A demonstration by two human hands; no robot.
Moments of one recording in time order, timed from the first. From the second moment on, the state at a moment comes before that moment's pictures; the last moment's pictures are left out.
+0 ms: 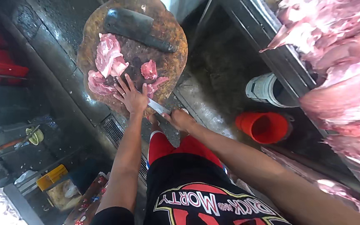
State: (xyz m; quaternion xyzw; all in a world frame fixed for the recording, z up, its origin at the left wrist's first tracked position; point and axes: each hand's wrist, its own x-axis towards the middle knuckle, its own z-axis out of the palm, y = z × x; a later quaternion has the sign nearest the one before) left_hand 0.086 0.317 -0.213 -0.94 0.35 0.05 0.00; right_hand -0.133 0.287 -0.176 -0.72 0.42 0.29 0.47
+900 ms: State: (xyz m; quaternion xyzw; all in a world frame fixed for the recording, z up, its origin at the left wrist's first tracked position) left_hand 0.104 0.351 -0.198 -0.94 0.32 -0.01 -0.15; right_hand -0.240 0.347 -0.190 -0.70 0.43 0.32 0.48
